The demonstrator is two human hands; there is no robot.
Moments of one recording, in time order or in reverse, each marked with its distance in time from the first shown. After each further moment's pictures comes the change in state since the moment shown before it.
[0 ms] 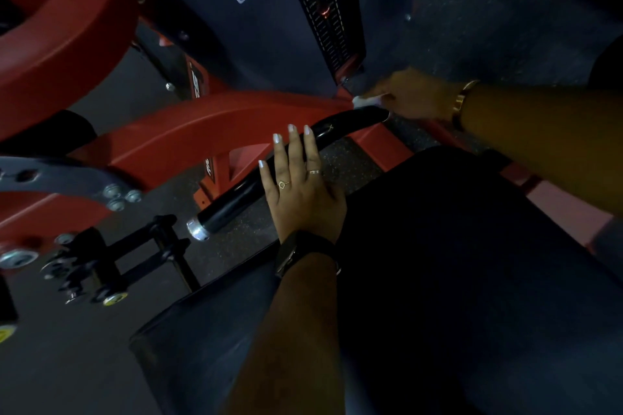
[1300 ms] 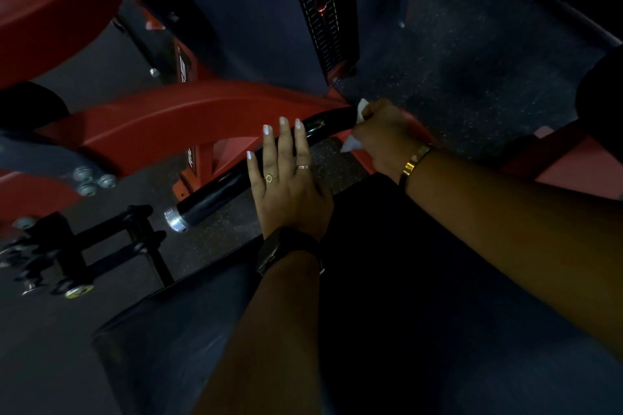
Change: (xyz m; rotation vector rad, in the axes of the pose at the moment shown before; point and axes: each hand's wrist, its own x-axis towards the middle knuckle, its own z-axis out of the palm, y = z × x) left_hand -0.002 -0.002 0.009 0.066 0.027 0.048; right_hand -0.007 -0.039 0.065 0.493 0.370 0.615
